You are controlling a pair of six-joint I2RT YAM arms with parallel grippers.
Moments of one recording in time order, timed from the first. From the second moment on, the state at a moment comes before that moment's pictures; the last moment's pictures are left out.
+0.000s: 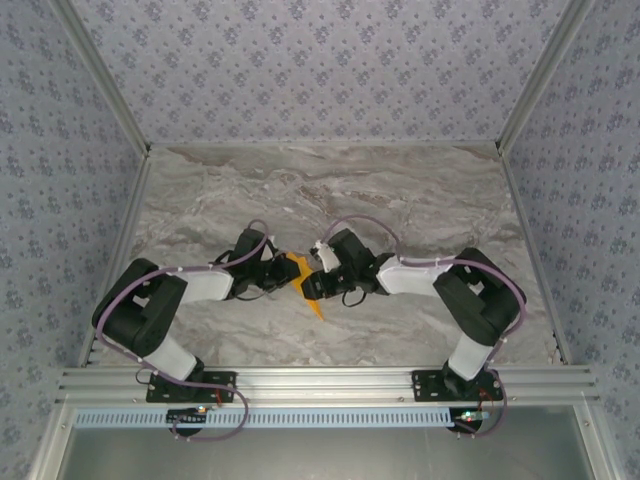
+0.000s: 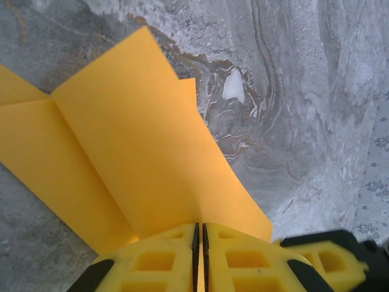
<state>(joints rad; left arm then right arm) -0.54 1.57 0.58 0.21 0.46 -0.95 0.80 1.70 0.83 0.02 -0.46 0.45</state>
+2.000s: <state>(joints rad) -0.54 1.48 0.48 0.26 0.55 -0.91 0.69 1.88 0.77 0.30 -0.81 0.60</state>
